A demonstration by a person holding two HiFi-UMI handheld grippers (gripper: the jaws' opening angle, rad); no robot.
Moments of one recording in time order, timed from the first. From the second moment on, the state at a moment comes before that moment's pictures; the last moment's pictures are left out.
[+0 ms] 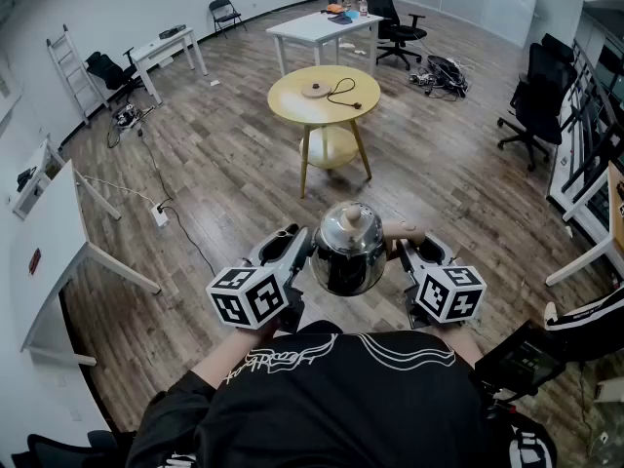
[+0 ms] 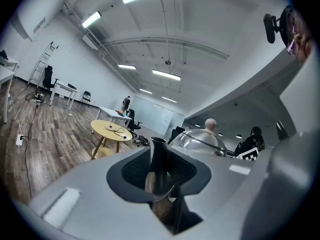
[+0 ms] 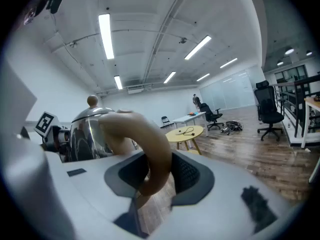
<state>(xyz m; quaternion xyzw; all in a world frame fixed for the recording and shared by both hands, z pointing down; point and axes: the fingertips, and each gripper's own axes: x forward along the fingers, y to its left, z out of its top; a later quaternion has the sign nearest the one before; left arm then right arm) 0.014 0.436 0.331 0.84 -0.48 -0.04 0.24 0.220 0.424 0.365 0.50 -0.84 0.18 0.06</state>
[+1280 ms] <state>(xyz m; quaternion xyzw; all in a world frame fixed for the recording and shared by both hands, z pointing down) -0.129 -0.042 0.389 0.86 -0.44 -0.01 0.27 0.074 -0.034 0.426 0.50 -0.84 0.21 0.09</state>
